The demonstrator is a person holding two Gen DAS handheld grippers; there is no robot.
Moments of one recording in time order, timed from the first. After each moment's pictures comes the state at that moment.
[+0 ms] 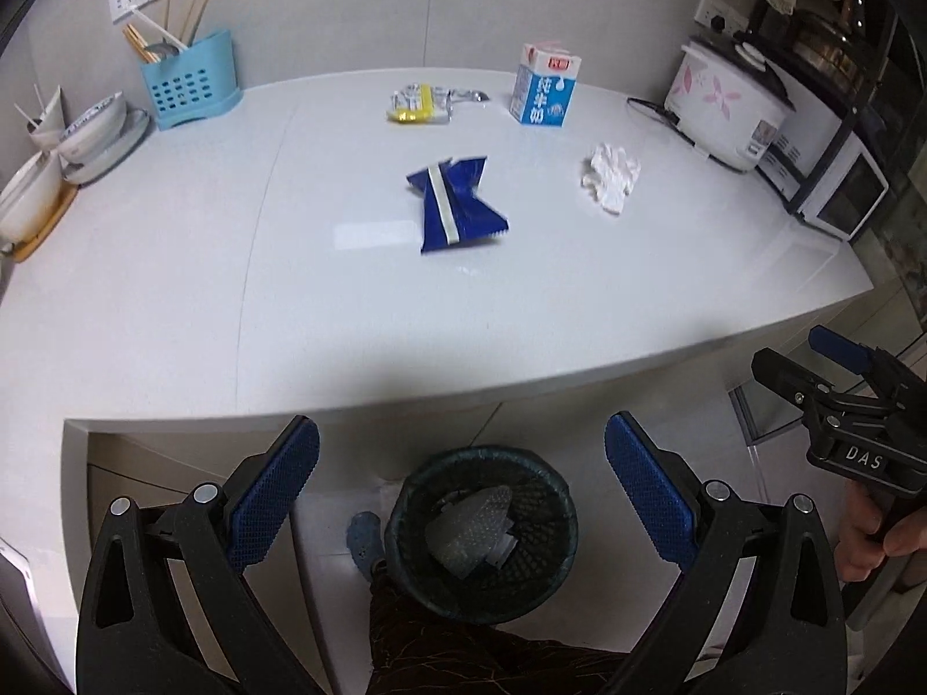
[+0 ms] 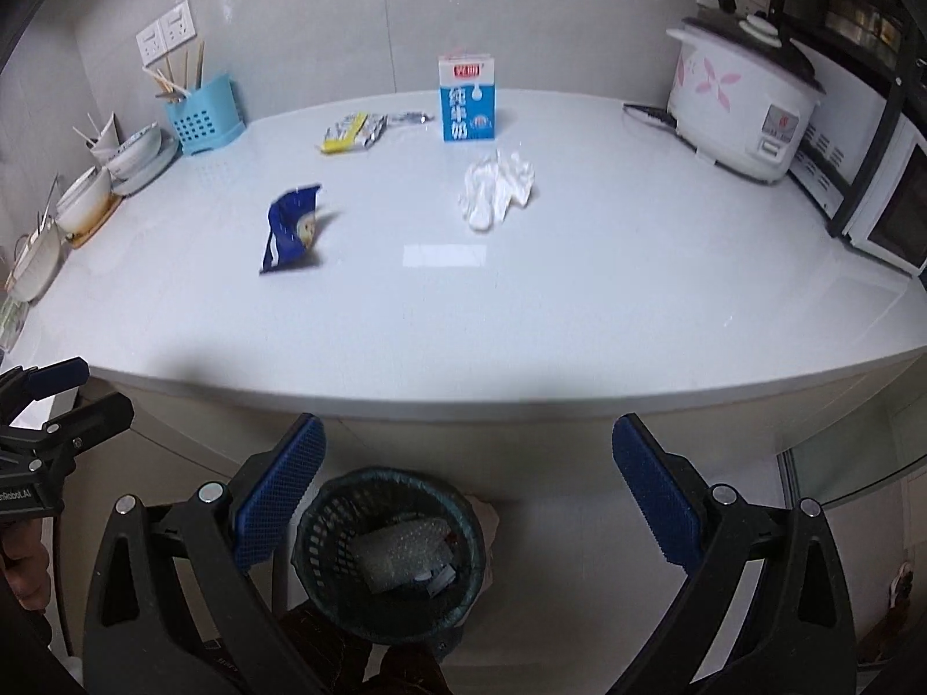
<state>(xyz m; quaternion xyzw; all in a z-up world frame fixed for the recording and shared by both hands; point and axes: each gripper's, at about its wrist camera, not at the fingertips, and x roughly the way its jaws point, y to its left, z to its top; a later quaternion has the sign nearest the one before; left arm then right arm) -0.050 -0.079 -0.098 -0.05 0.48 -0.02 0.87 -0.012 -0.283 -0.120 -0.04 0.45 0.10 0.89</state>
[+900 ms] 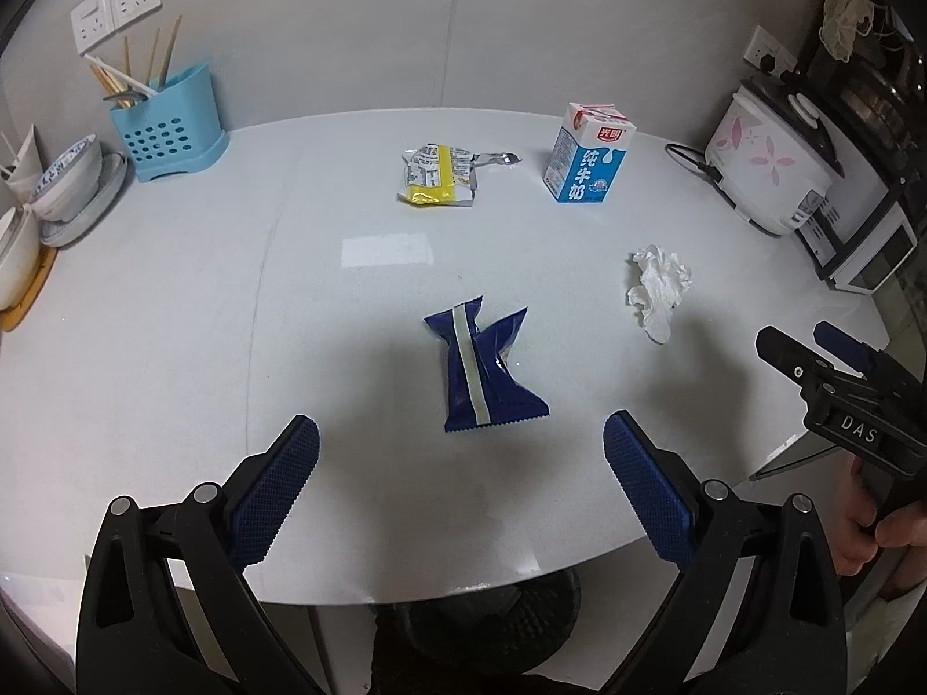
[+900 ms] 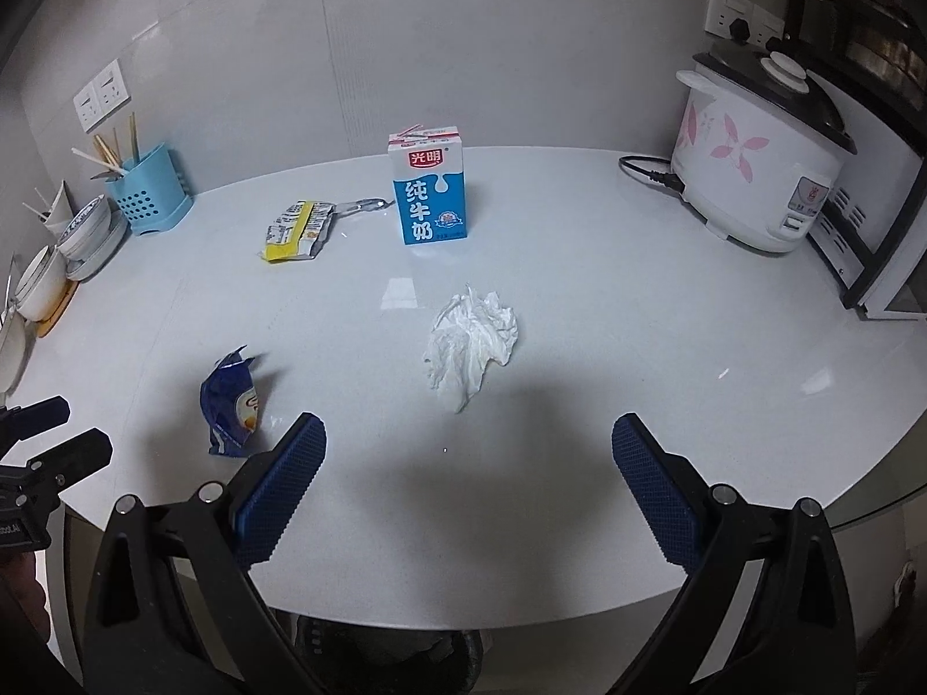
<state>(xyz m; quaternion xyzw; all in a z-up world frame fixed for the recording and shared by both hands) 0.082 -0.054 -0.077 -0.06 0.49 -0.01 0.87 0.132 -0.270 -0.094 -0.02 0.44 0.07 0.90</state>
